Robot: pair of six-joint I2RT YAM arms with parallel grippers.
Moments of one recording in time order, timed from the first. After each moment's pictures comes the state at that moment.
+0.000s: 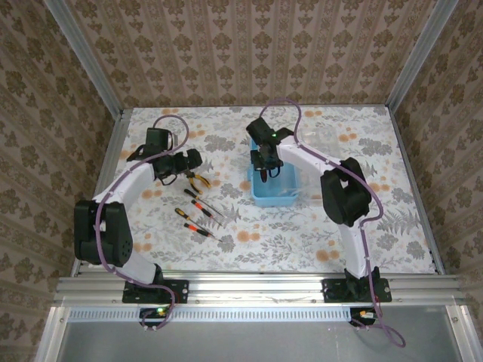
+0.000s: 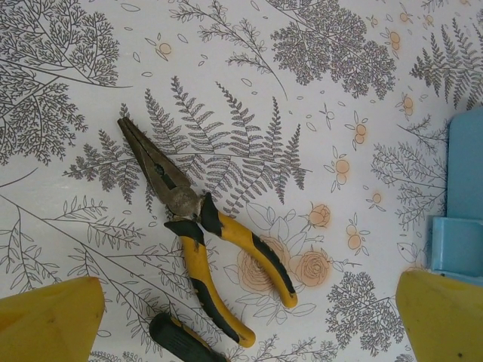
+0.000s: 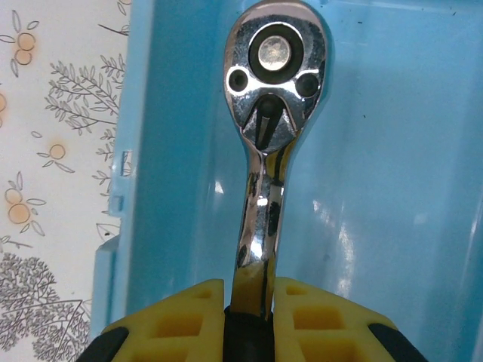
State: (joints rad) left arm -0.17 1.55 1.08 -0.47 0.20 -0.39; right arm 0.55 2.13 1.77 -0.82 0.11 0.43
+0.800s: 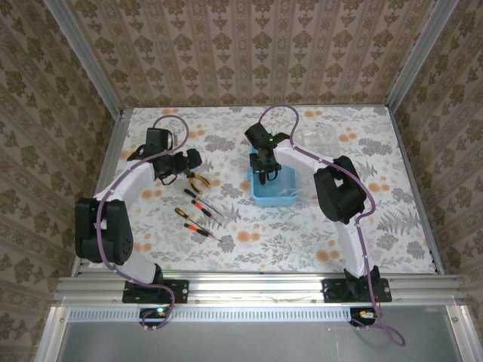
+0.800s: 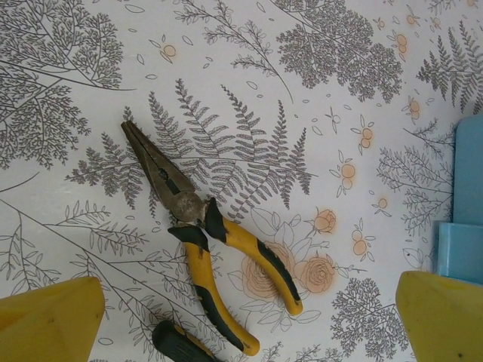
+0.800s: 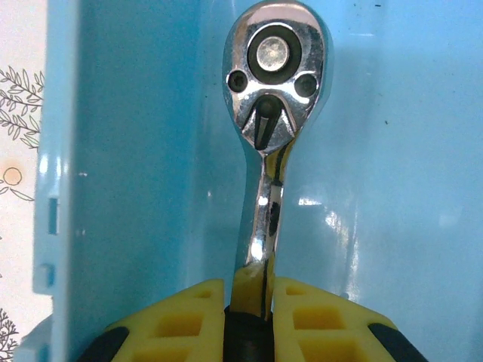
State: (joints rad) left arm -0.16 1.56 1.08 -0.46 0.20 -0.39; right arm 0.55 2.18 1.74 -0.74 0.12 0.46
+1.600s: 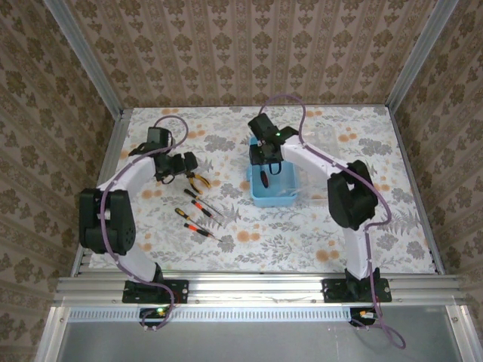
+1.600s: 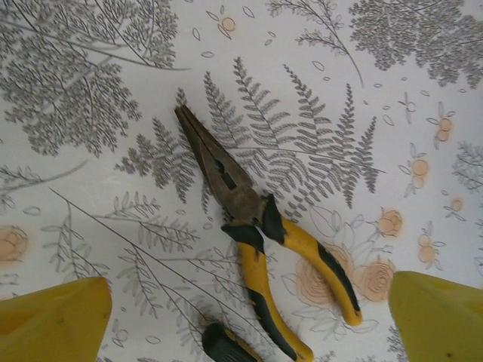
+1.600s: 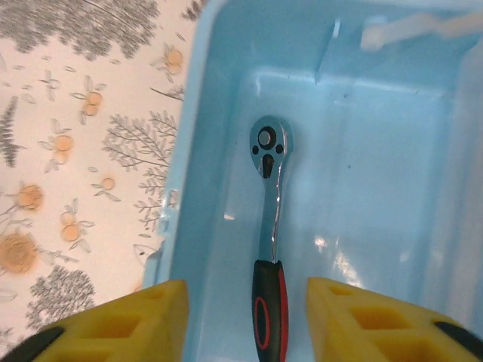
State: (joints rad) left arm -0.14 1.66 1.15 -0.54 0.13 -0.35; right arm 0.55 2.03 1.73 -0.74 0.13 0.38
